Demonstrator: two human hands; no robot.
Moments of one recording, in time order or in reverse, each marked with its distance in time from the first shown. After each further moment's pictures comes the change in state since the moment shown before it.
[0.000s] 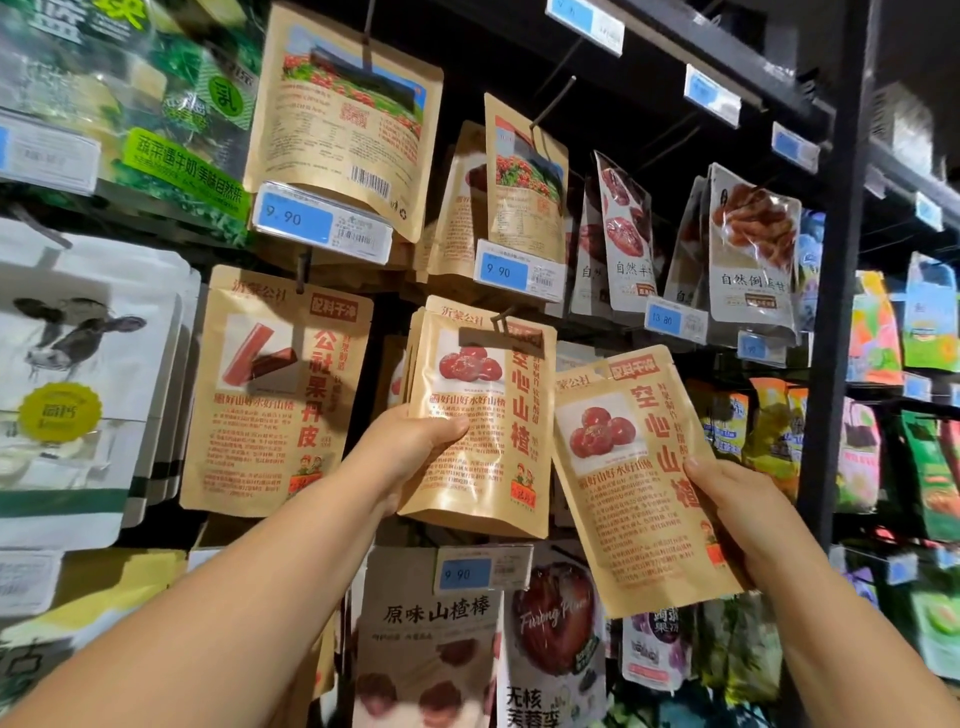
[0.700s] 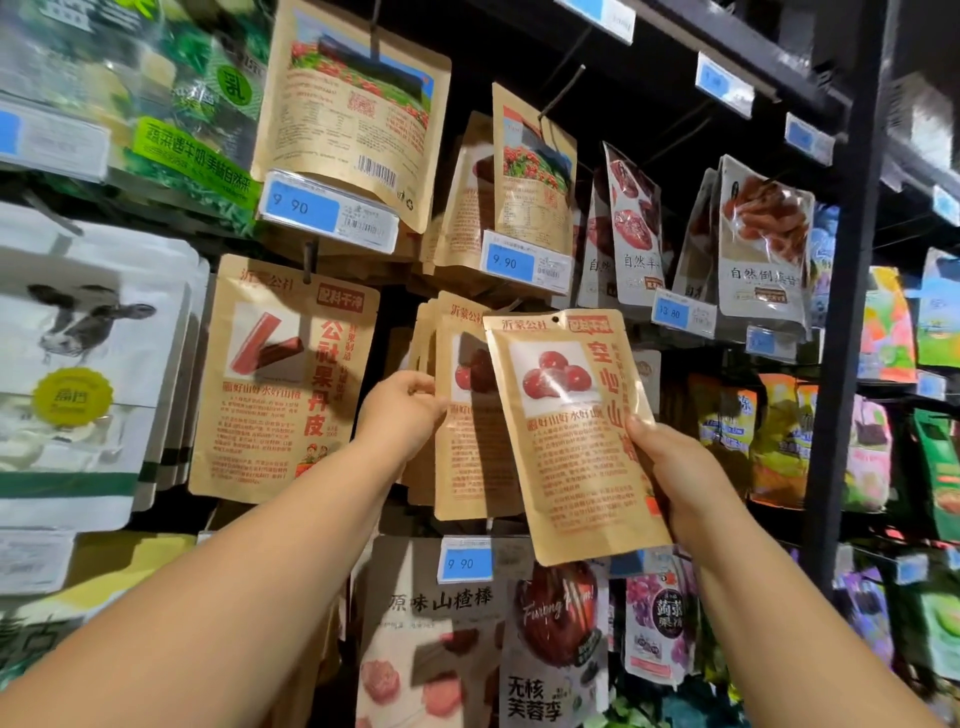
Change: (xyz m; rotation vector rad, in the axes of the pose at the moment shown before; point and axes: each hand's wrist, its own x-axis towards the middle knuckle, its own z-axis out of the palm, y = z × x) left_hand 0.024 0.000 -0.003 0.361 0.316 0.165; right_hand 0.004 -0.024 0.053 0.308 -0.180 -0.015
